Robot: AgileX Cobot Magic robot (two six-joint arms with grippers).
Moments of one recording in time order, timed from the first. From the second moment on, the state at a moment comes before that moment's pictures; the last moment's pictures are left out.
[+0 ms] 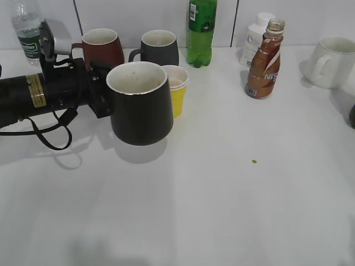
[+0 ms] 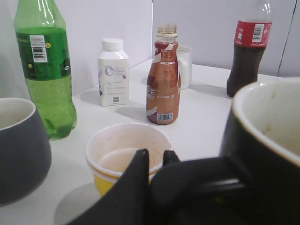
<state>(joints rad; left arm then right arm) -0.21 1.91 -0.86 1.05 -1.14 -0.52 0.05 -0.01 -0.52 0.00 0.98 0.13</state>
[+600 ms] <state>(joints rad) -0.21 1.91 -0.86 1.05 -1.14 -0.52 0.05 0.49 -0.45 0.00 0.01 0.07</state>
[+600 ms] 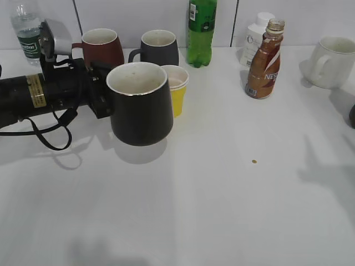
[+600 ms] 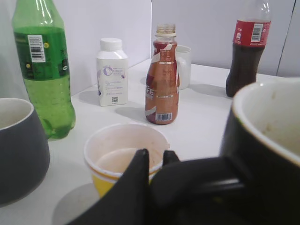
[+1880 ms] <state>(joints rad) -0.21 1.91 -0.86 1.05 -1.14 -0.52 0.05 1.52 -0.43 -0.52 -0.90 0.27</state>
